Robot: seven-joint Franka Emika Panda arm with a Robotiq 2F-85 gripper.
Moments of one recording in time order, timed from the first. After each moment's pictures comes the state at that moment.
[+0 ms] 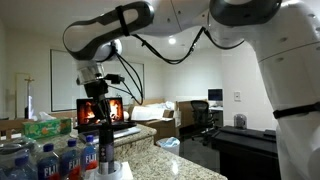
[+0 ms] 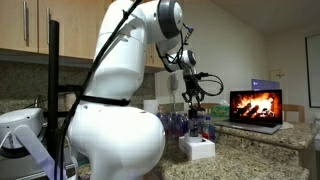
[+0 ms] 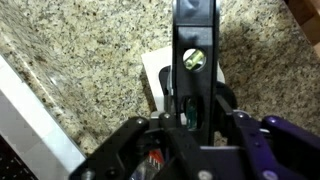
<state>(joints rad) 0.23 0.19 0.22 -1.63 -0.22 1.63 -0.40</state>
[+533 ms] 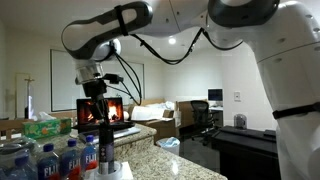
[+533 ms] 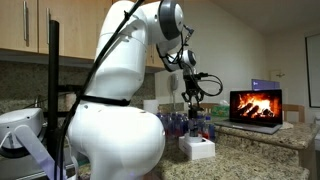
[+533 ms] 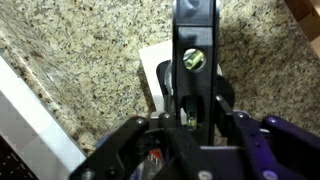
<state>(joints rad) 0.23 0.20 0.22 -1.60 -0.20 1.63 -0.40</state>
